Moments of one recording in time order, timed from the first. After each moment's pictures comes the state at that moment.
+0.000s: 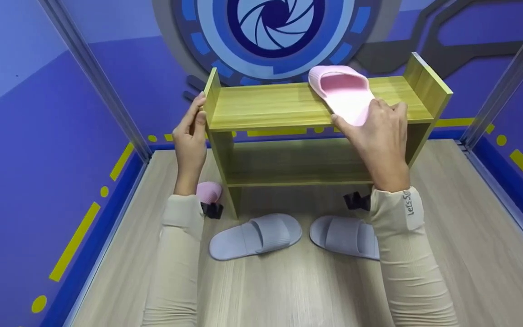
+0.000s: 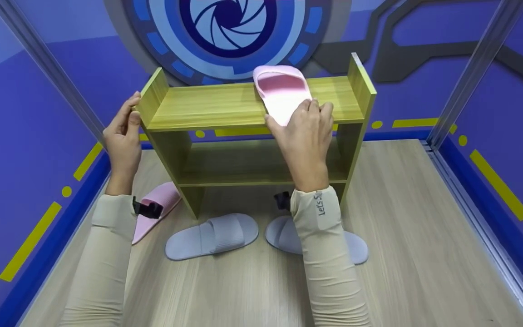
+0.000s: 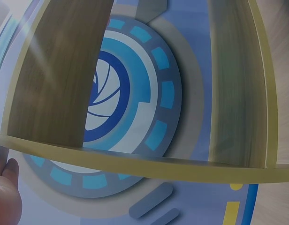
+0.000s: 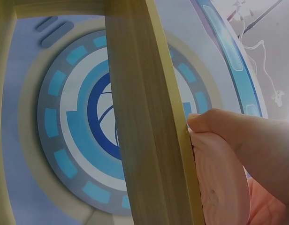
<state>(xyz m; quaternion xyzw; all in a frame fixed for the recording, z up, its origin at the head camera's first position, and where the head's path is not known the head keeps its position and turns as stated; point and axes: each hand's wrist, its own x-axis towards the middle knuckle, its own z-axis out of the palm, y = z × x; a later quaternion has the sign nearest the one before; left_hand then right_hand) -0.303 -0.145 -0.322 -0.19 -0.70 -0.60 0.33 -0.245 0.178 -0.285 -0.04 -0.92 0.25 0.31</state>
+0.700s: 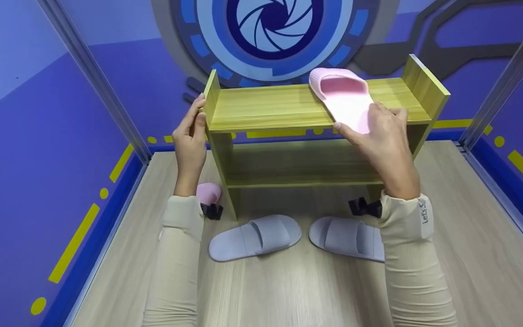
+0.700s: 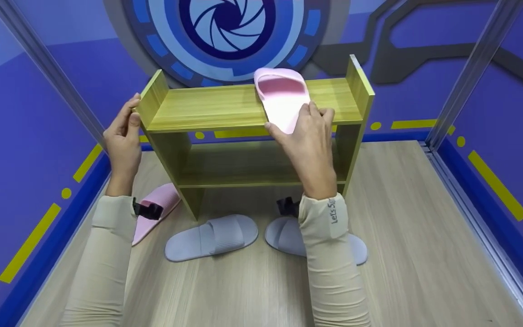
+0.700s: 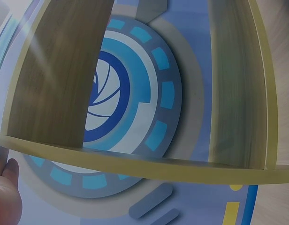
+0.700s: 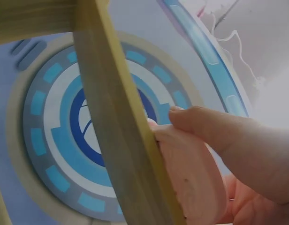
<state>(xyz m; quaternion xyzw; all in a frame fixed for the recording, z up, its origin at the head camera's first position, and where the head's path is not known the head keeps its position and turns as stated) -0.300 -0.143 -0.317 -0.18 -0.71 -0.60 0.32 -0.235 0.192 -0.280 0.02 -0.92 0.29 0.25</state>
